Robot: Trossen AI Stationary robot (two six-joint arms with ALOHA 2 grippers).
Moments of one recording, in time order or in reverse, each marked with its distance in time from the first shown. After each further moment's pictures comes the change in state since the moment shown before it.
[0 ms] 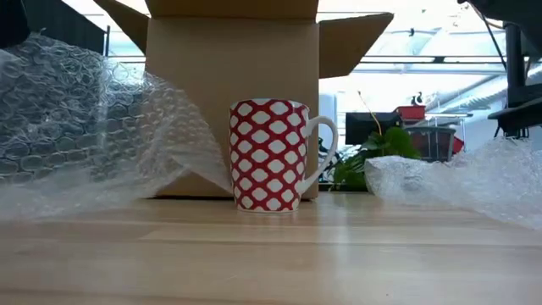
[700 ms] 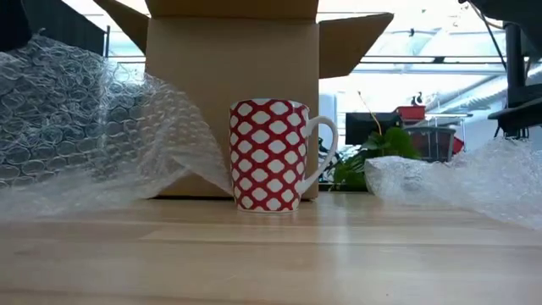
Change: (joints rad) left arm -0.008 0.072 -0.001 0.059 0.173 0.078; right arm 0.000 0.000 0.000 -0.011 -0.002 -0.002
